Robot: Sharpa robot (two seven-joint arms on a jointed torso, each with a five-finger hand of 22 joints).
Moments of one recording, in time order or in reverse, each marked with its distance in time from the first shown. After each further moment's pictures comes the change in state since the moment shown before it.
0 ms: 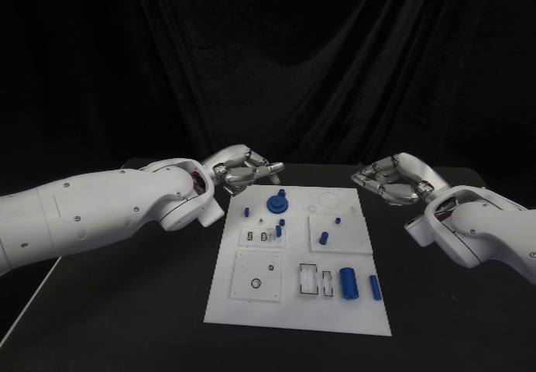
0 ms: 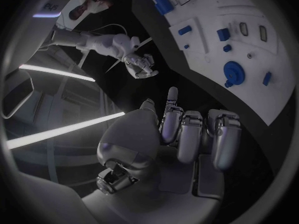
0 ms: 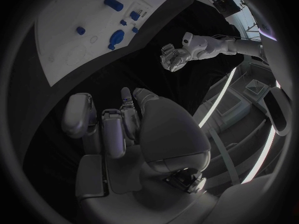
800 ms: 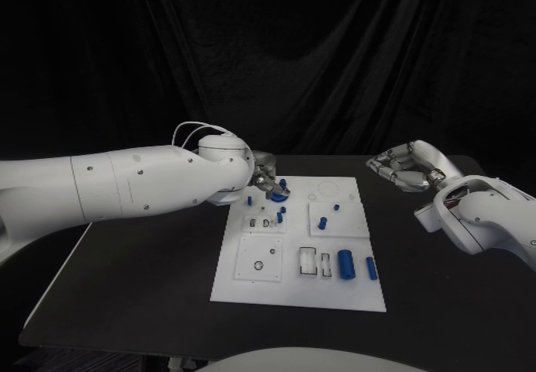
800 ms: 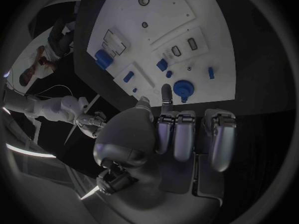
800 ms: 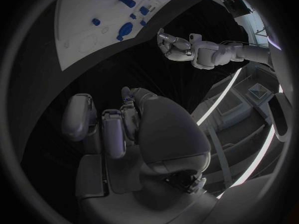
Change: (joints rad) left arm 0.002 0.199 0.000 -0.078 -0.482 0.329 -0.613; left_hand -0.136 -0.026 0.031 -0.044 -0.131 0.057 -0.057 0.116 0.345 0.088 -0.123 0.070 -0.011 -0.018 -0.063 0.000 0.000 0.000 -0.002 -0.052 0.000 0.000; right arm -0.045 0.022 0.000 -0.070 -0.022 -0.043 0.000; right_hand 0.026 -0.018 0.062 -0.051 0.129 0.007 0.000 0.000 0.004 0.016 -0.002 0.013 0.000 -0.003 -0.003 0.010 0.000 0.000 0.013 -0.012 0.017 0.000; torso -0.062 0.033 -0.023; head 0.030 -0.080
